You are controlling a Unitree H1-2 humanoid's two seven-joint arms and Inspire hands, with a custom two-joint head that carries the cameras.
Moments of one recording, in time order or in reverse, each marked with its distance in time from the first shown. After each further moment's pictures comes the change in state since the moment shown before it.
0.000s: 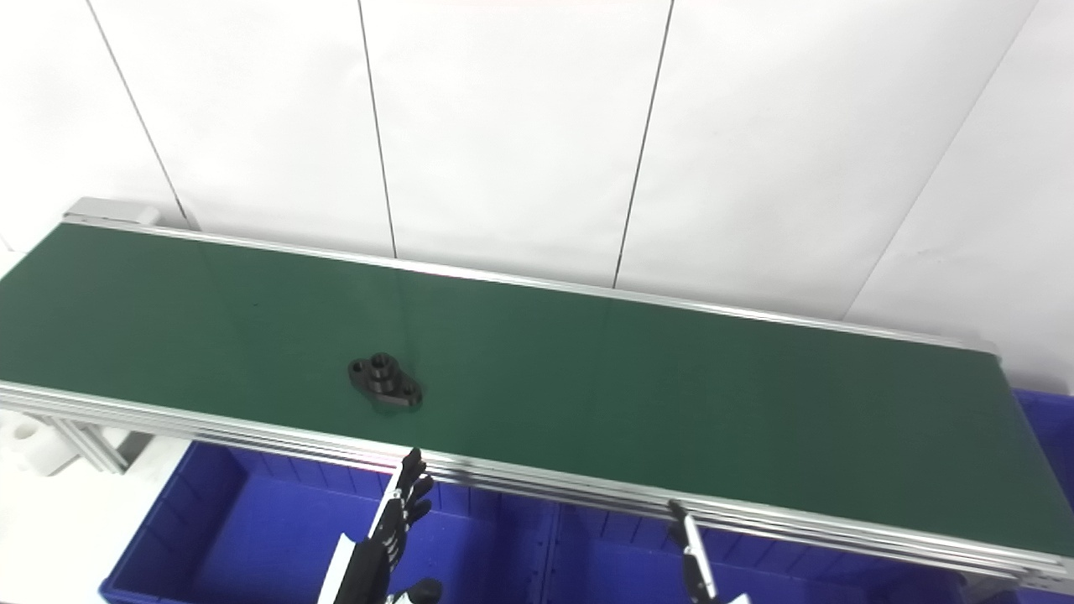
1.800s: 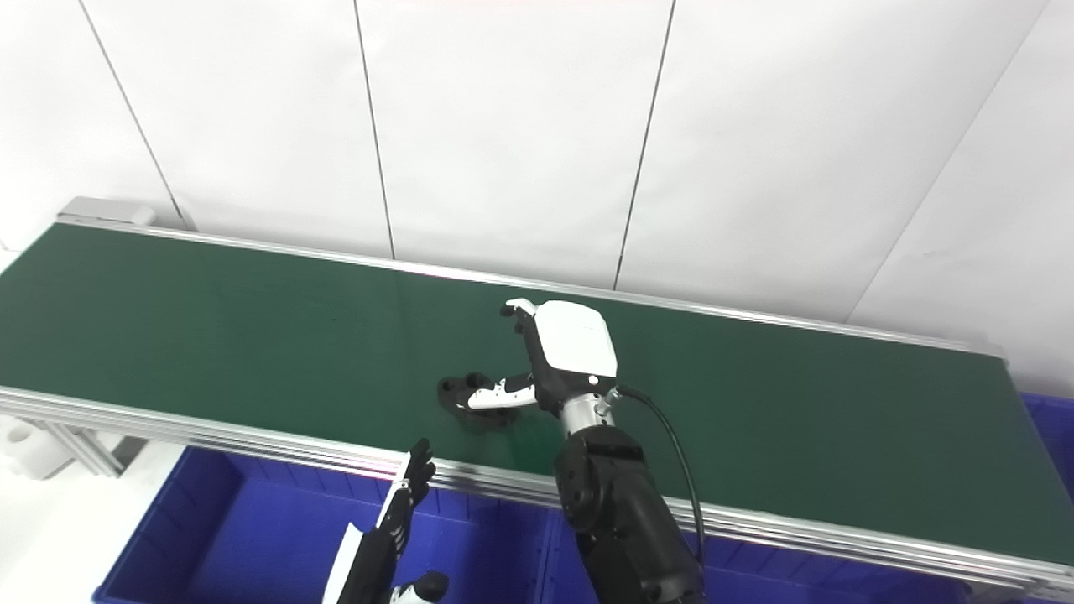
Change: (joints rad) left arm -0.011 -0.013 0.003 -0.017 0.039 0.000 -0.007; right arm -0.848 0.175 0.344 0.585 -0.559 0.552 -0.079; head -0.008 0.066
